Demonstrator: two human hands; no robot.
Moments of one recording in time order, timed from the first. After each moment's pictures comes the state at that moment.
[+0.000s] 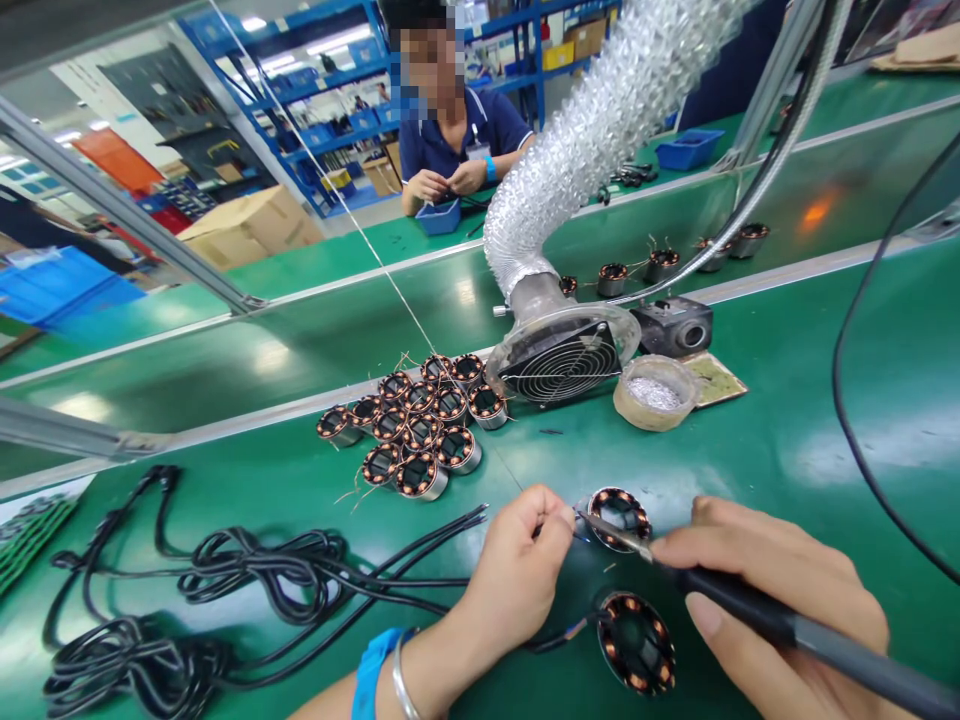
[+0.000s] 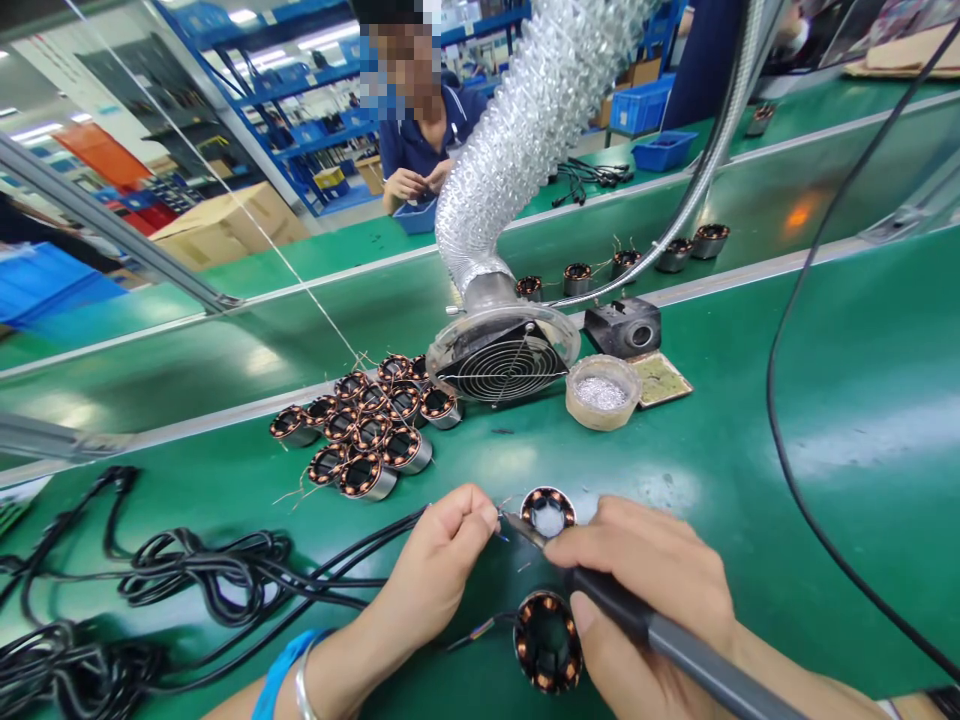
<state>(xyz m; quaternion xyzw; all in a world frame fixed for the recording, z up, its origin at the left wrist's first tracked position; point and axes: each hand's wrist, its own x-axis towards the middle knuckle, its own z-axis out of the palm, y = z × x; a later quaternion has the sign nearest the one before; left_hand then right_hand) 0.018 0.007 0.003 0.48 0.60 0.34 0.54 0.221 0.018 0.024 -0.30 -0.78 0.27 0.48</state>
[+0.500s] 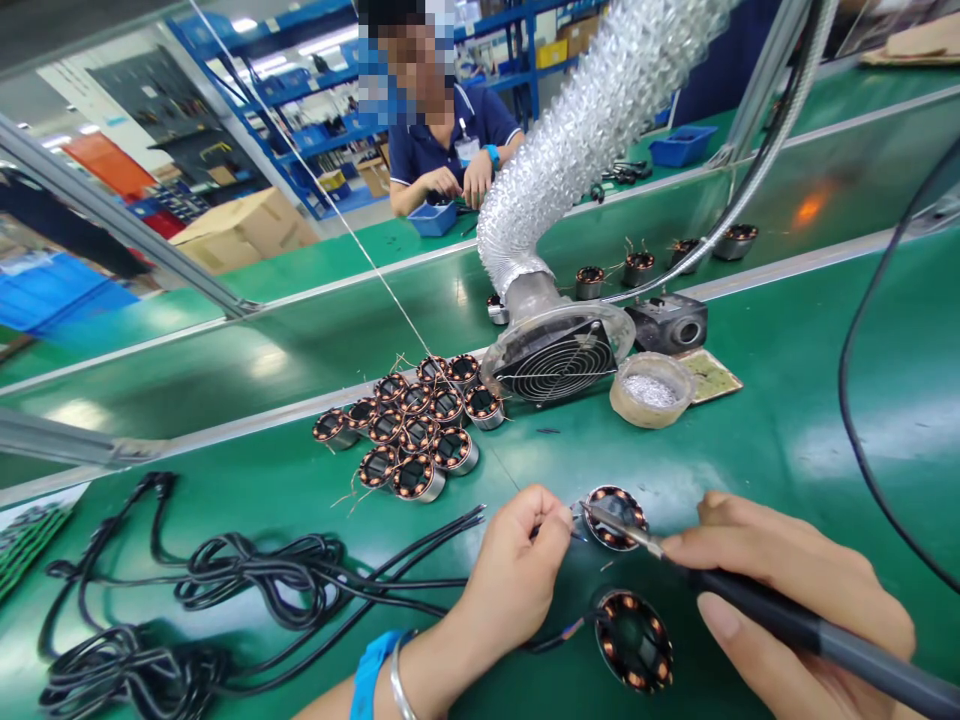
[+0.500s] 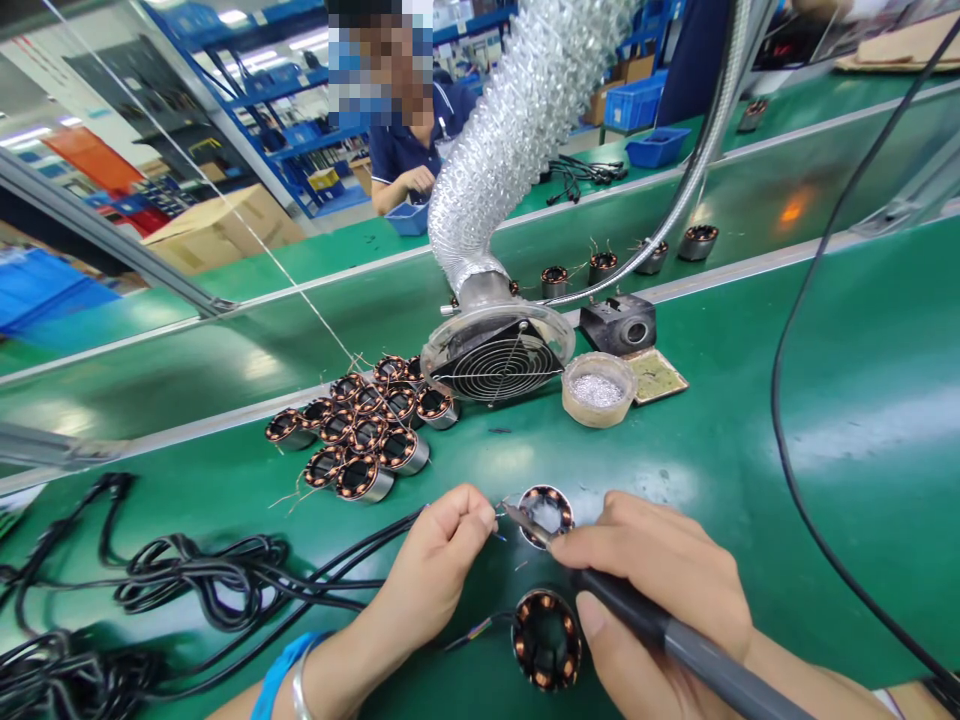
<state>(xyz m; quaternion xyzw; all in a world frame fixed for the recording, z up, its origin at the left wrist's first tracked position) 0.019 0.007 0.006 0.48 0.60 0.34 0.54 0.229 0.013 0.026 -0.31 -0.78 0.27 0.47</state>
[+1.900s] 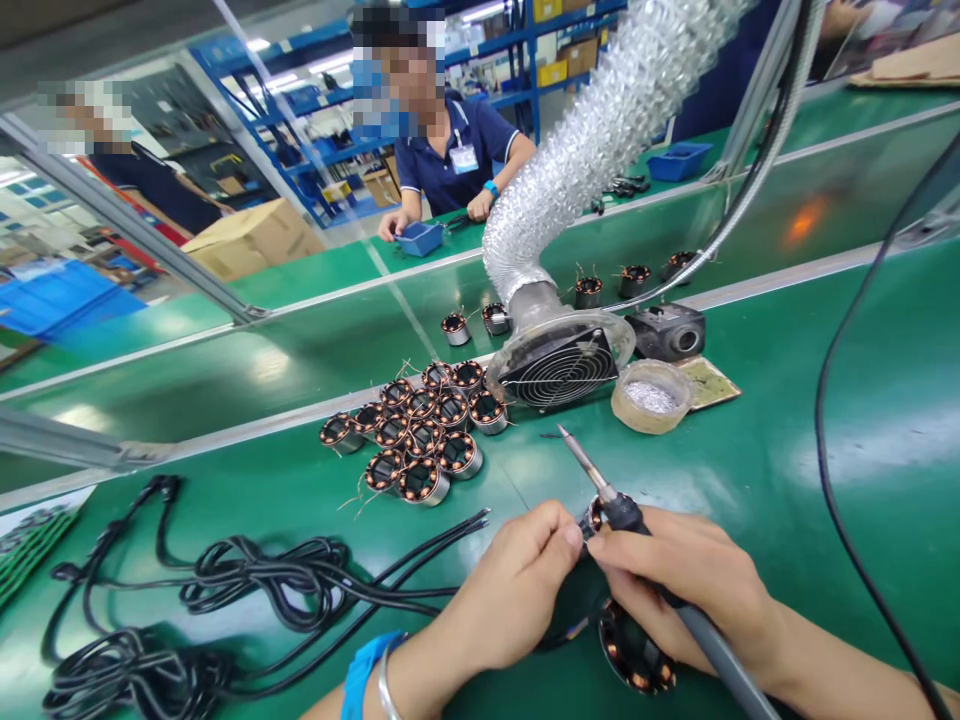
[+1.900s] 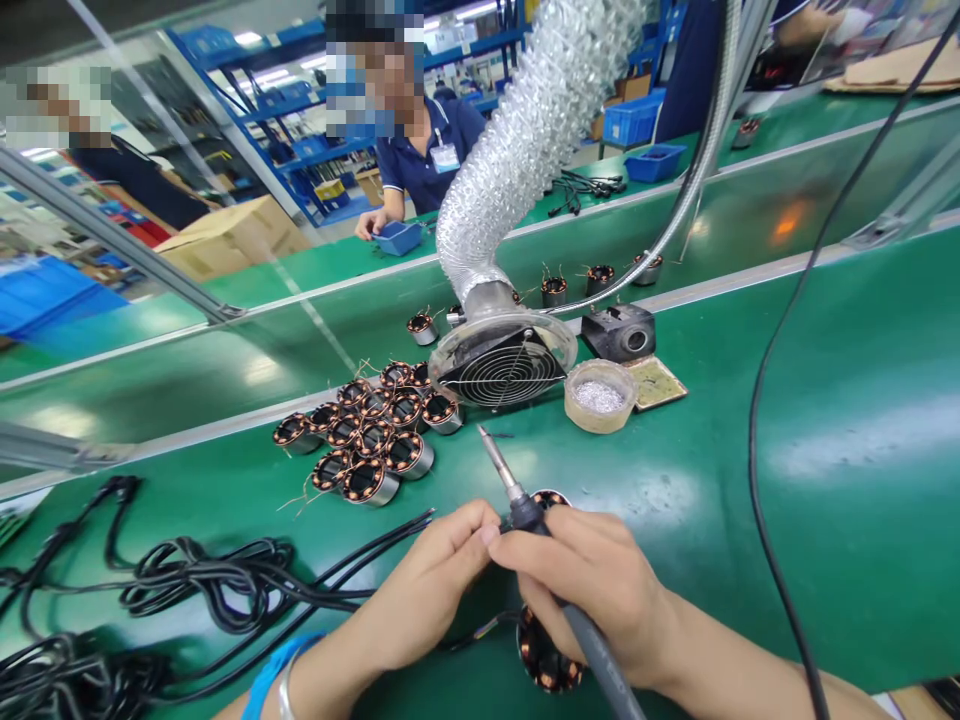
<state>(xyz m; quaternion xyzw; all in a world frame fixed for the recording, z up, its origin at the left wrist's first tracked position) 0.005 0.003 0.023 0.56 0.53 0.25 0.58 0.194 0.027 -0.002 -0.24 -0.84 0.15 0.46</state>
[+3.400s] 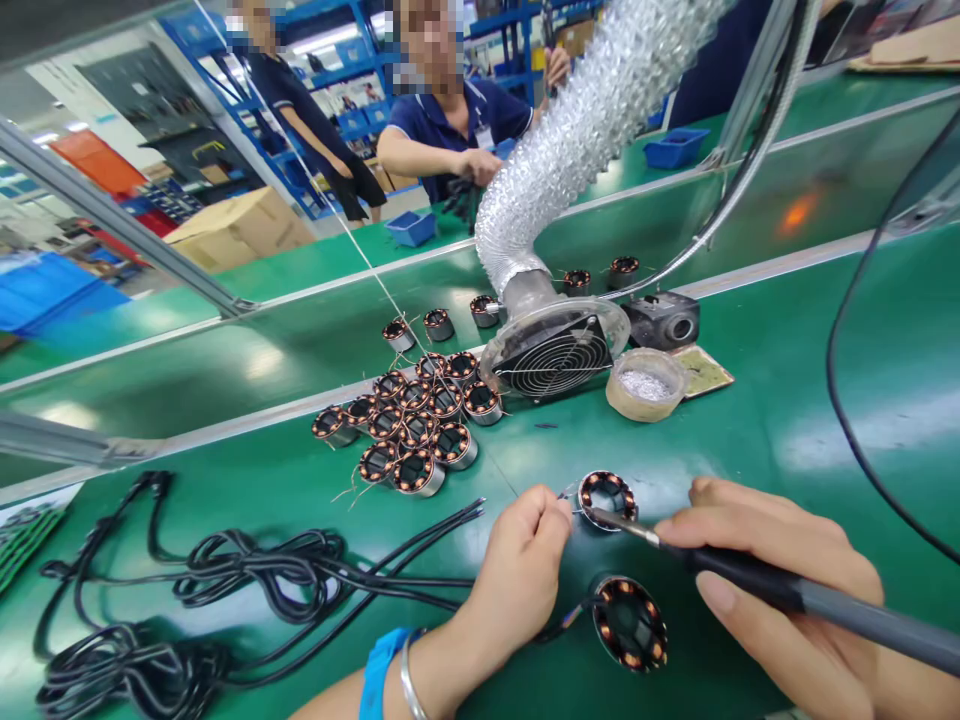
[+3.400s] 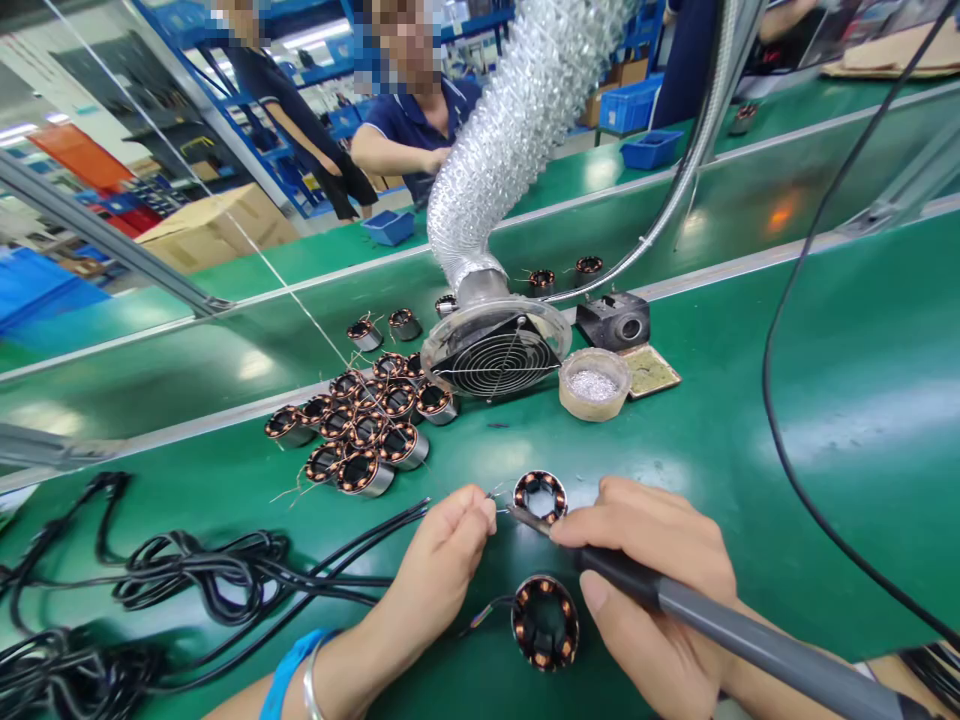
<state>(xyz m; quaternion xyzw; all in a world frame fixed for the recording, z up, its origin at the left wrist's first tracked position) 0.026 0.001 -0.001 0.44 0.61 0.34 0.56 0.234 0.019 0.027 -0.30 -0.79 0.30 0.44</state>
